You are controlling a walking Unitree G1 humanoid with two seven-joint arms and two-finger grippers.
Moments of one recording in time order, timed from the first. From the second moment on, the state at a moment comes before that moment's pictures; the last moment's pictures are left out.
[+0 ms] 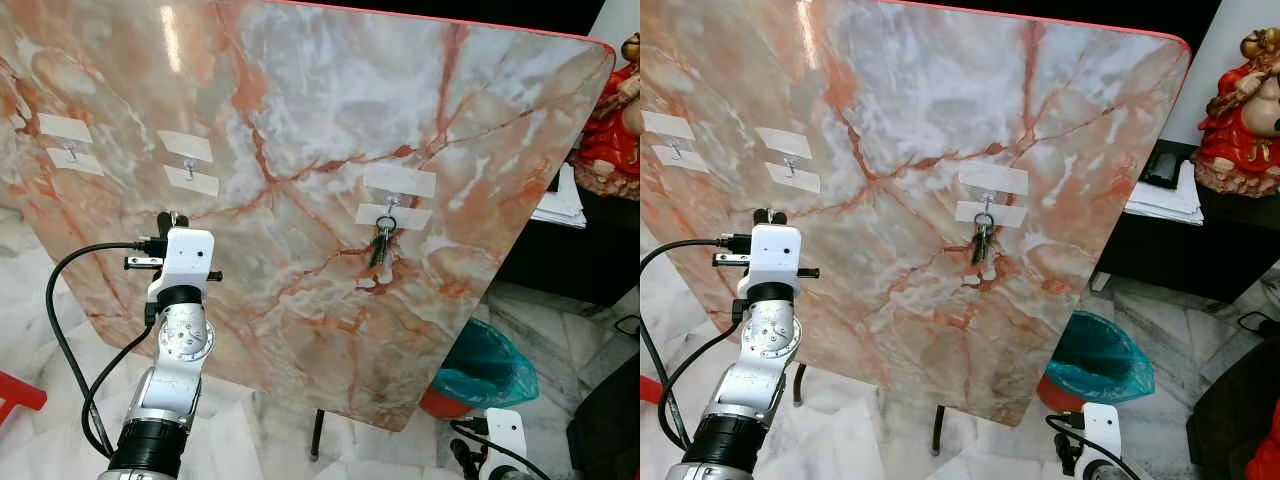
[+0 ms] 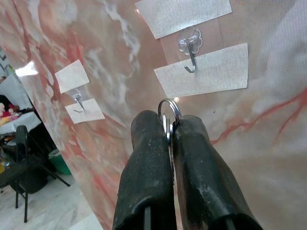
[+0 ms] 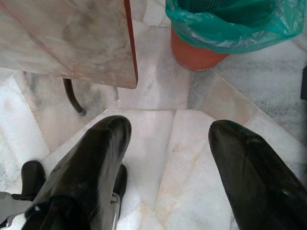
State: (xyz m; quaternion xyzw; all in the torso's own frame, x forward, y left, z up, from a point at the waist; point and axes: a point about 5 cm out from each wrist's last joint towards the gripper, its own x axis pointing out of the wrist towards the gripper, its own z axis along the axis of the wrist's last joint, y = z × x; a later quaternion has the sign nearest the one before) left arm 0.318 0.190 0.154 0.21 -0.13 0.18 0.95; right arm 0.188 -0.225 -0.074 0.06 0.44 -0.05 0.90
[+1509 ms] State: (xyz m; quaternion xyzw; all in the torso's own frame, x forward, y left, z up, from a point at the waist) left arm 0.313 0.191 0.166 0.21 -0.17 0.19 0.94; right arm 0.188 -0.222 -0.075 0.05 0.44 -0.04 0.90
